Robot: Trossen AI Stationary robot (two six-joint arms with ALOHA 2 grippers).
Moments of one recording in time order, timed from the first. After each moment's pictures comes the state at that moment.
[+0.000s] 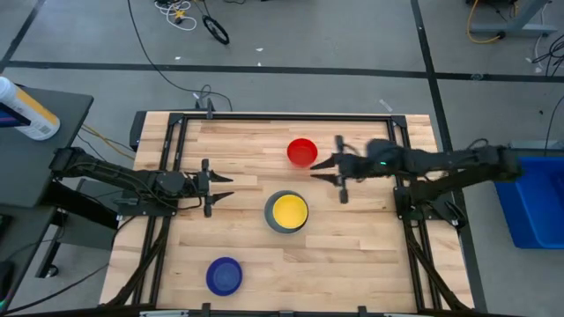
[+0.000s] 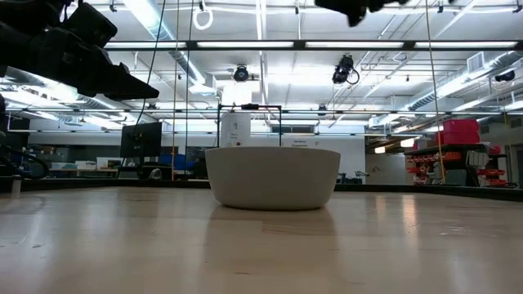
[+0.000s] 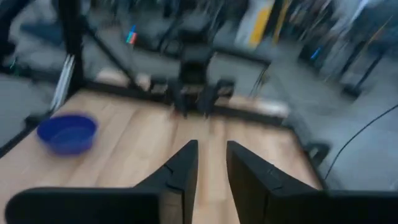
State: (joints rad) left arm -0.19 0.58 0.14 0.22 -0.38 0.05; right arm 0.00 1.07 0.82 0.06 -0.01 -0.21
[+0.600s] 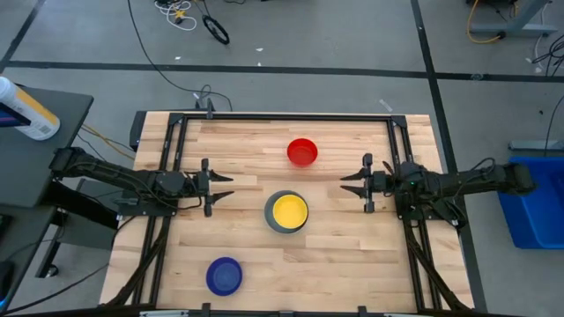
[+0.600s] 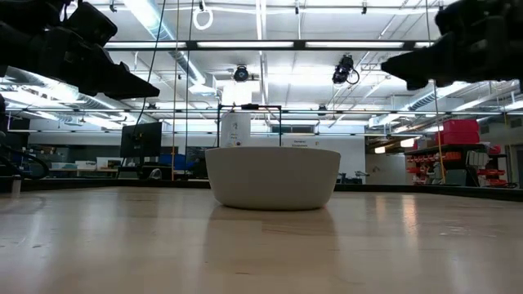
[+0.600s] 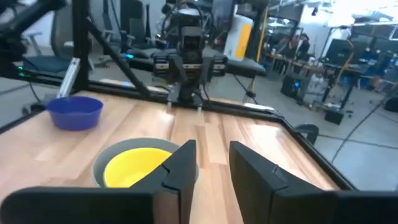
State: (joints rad) left arm -0.19 0.58 0.13 0.24 -0.38 0.05; right arm -0.02 0.57 0.10 0.47 -0.01 -0.18
